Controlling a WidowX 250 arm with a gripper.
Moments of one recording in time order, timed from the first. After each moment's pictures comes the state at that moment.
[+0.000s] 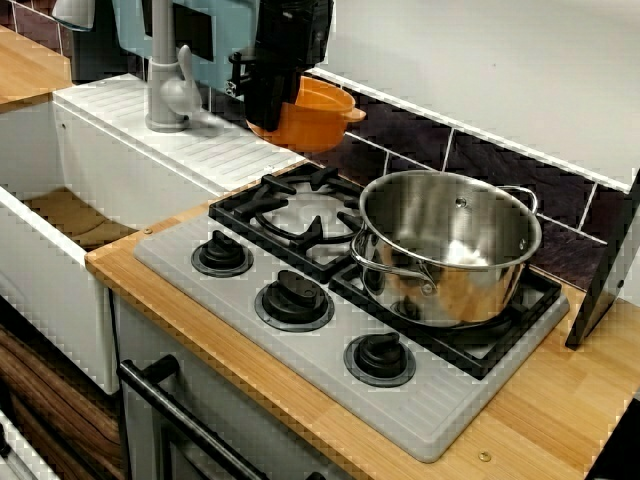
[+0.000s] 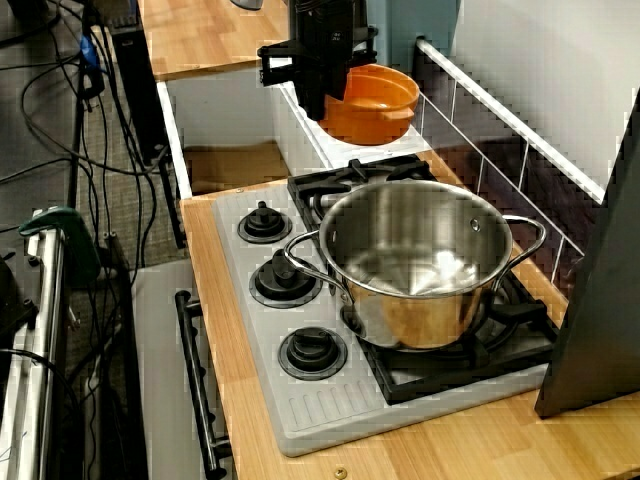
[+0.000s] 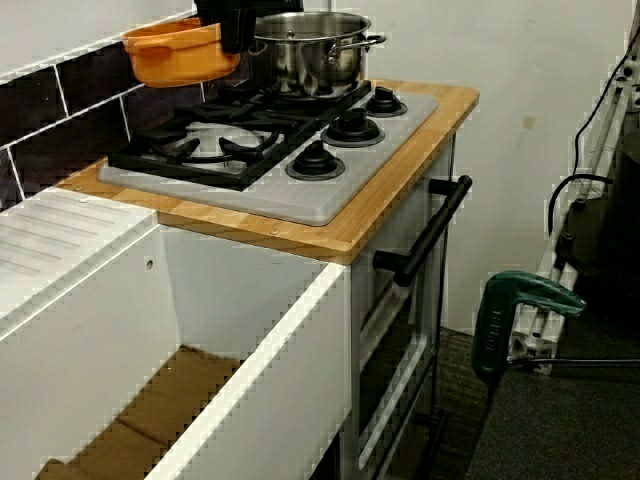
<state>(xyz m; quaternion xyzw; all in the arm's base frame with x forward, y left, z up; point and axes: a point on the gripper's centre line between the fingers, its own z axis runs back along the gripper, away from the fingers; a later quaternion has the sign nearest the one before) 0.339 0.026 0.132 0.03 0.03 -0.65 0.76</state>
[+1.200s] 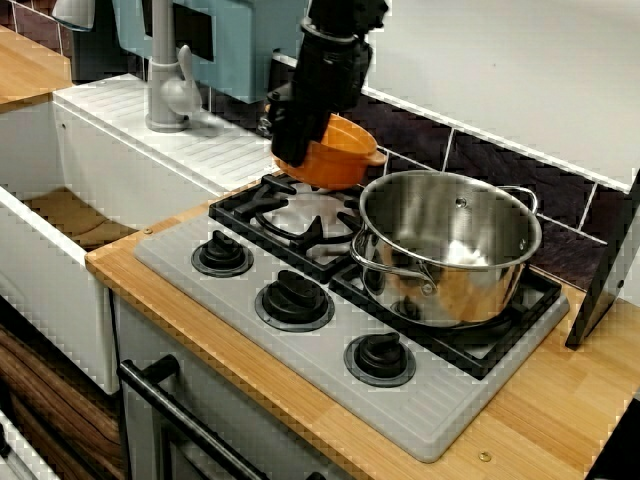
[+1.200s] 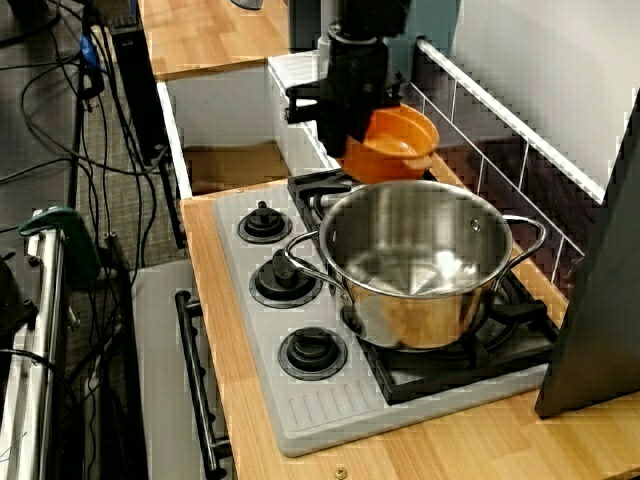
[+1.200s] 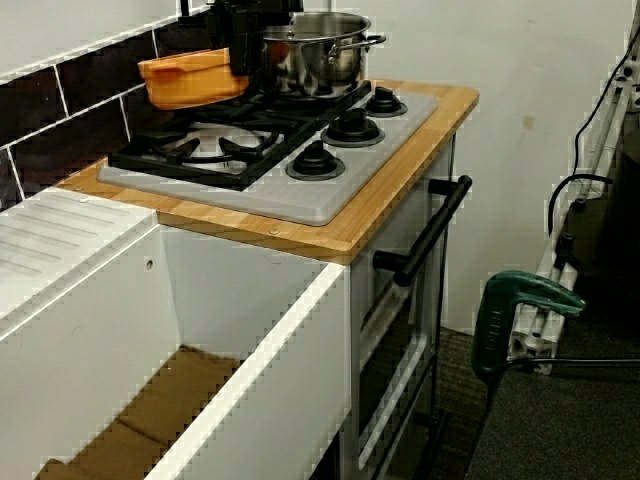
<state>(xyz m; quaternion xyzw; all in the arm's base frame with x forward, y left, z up) 0.350 0.000 0.106 0.03 0.09 -0.66 0.75</state>
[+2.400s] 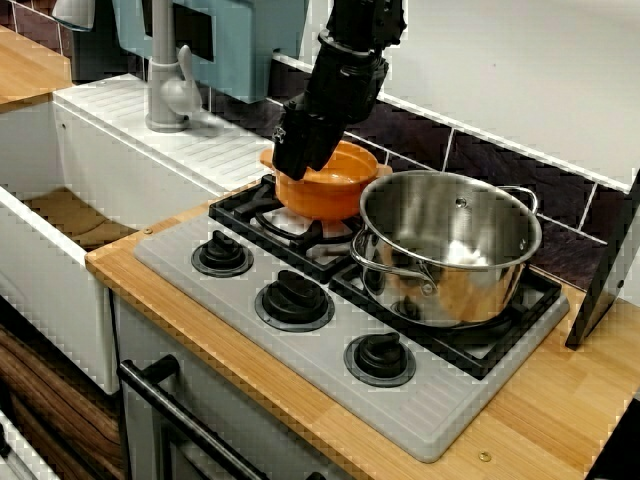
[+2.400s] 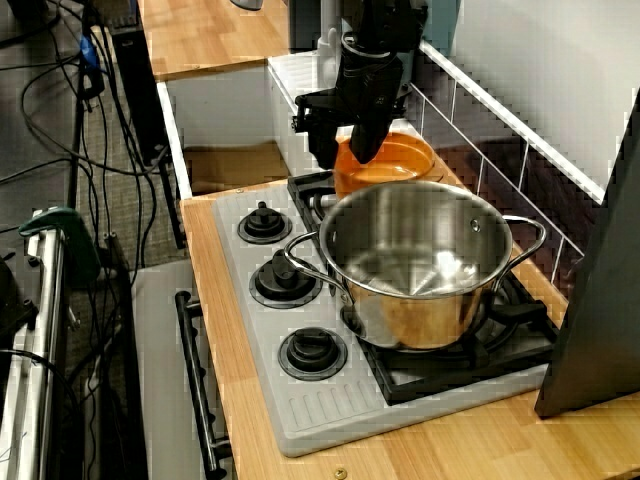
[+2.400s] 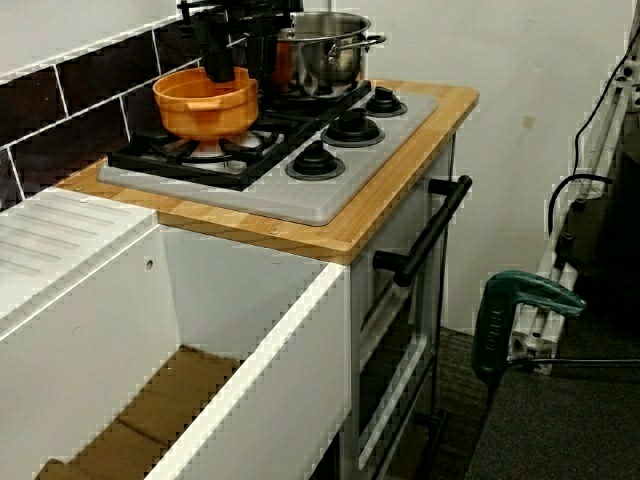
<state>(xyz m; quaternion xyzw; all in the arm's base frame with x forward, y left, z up) 0.351 0.000 0.100 0.02 0.12 -0.63 0.76</state>
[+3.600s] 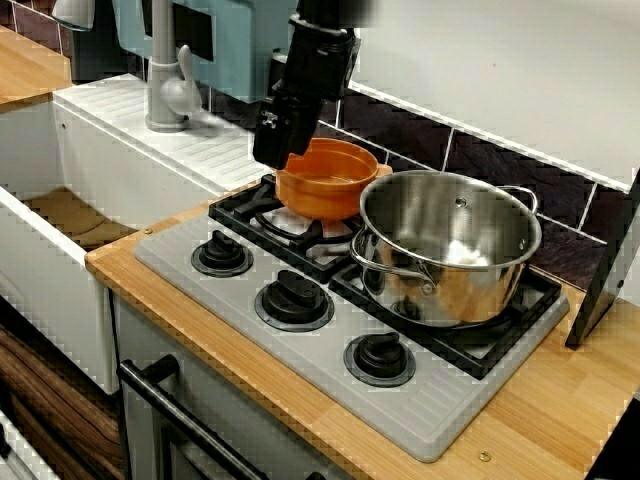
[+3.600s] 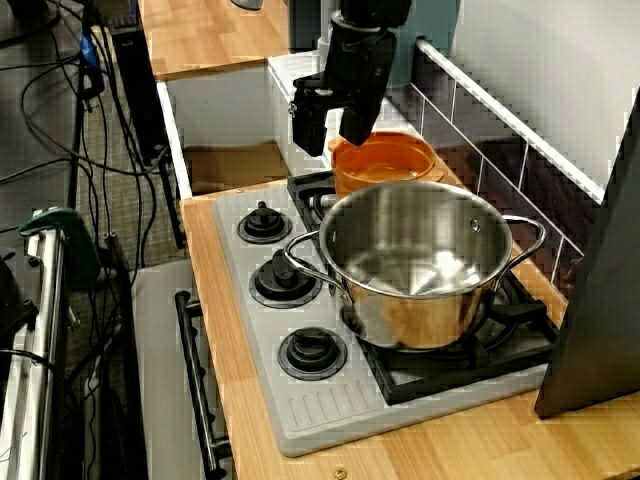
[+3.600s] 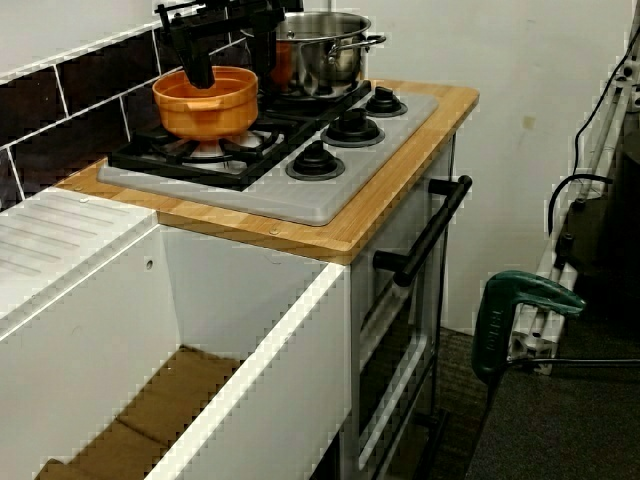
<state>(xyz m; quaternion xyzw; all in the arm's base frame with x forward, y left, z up) 0.347 0.015 0.109 -0.04 0.10 -0.51 0.85</state>
